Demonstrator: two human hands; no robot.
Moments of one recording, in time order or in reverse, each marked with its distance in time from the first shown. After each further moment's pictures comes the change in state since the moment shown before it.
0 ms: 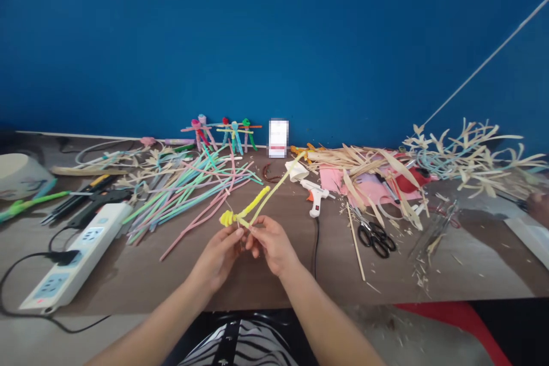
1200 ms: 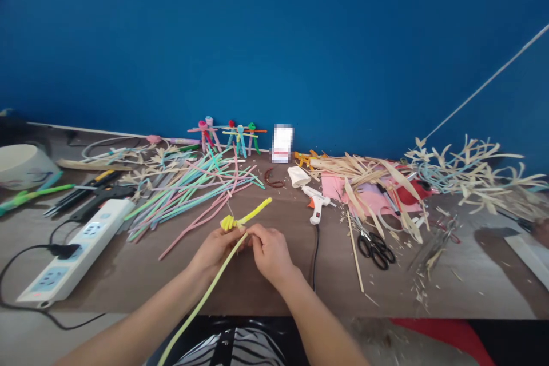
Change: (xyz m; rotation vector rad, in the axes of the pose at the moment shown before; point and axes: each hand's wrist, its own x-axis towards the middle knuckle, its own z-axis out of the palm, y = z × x) left_hand 0.018 0.010 -0.004 -0.149 0.108 -0.083; right_hand -0.004 0.000 -0.006 -1.257 0.047 -0.536
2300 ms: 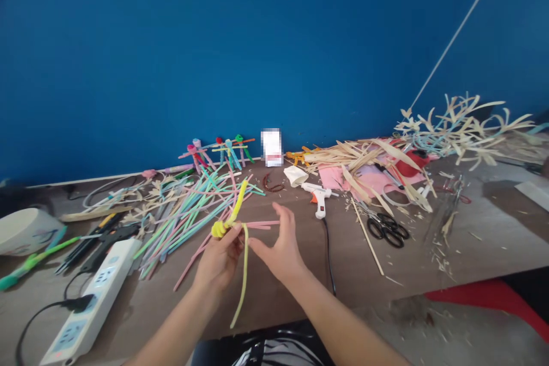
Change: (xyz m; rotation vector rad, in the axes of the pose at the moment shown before) left_hand -0.002 0.021 0.013 0.005 0.062 0.187; right_hand 0.004 -0.015 -0.001 0.299 0.471 0.235
